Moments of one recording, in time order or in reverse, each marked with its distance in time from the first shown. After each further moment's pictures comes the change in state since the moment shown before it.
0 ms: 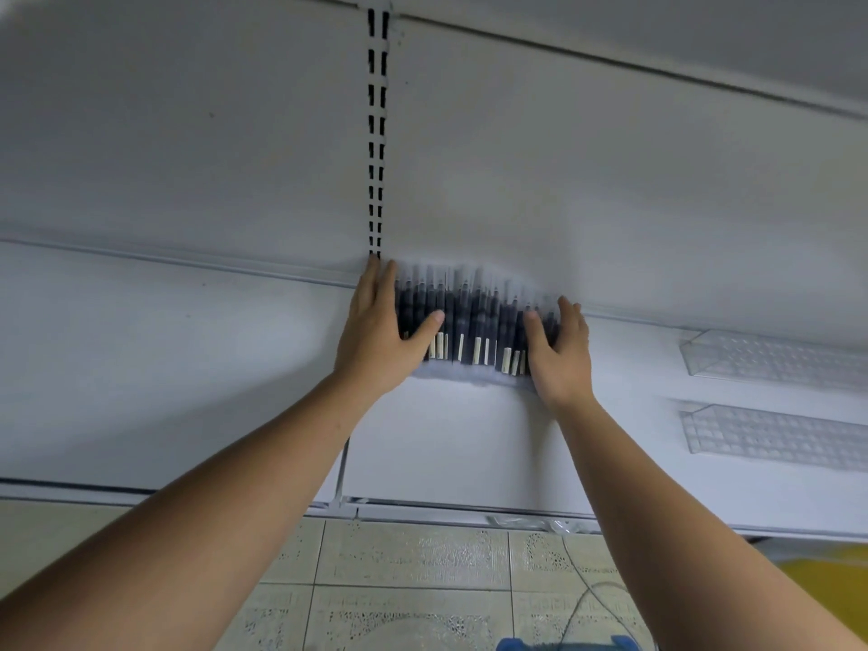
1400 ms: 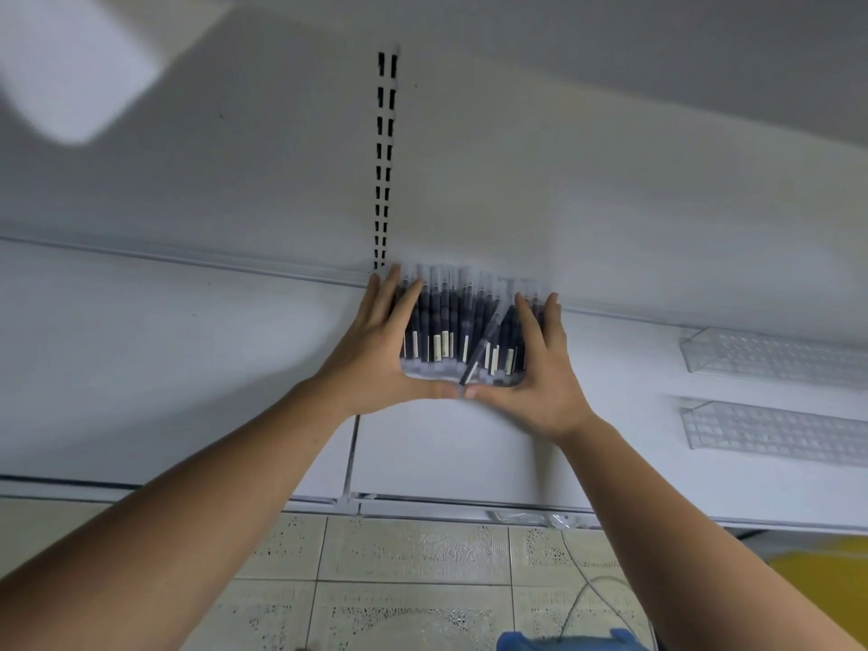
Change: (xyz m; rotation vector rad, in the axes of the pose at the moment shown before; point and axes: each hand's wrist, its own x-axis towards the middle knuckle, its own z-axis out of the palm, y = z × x) left_hand -0.014 -0.017 -0.024 0.080 -0.335 0.241; right_hand -0.031 -0.002 -0.002 -0.220 -0.270 -0.326
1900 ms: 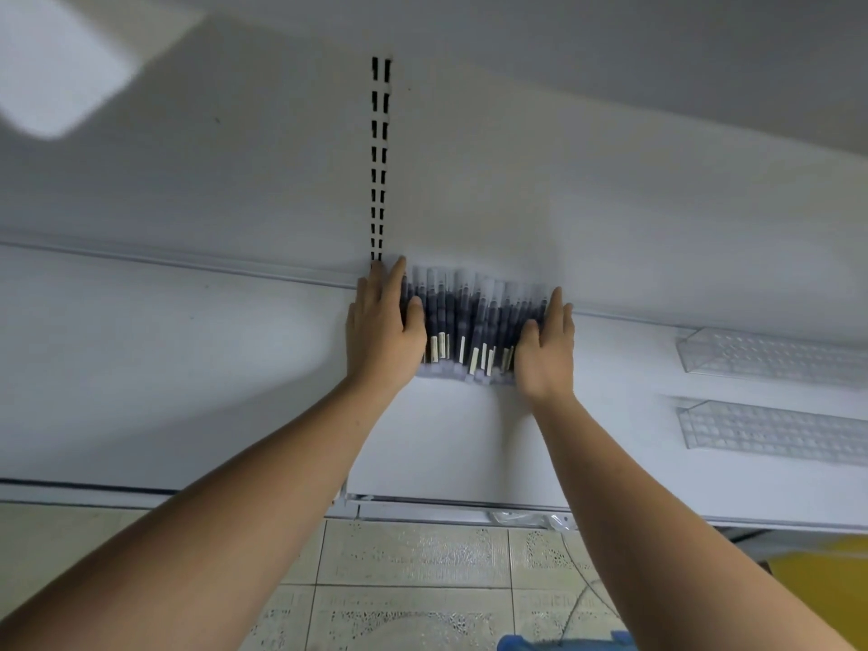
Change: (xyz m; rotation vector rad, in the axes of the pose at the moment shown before) left_hand 0.035 0.019 0.023 -0.108 0.428 -0.281; right_hand 0.030 -0.010 0.010 0.199 0.301 0.348
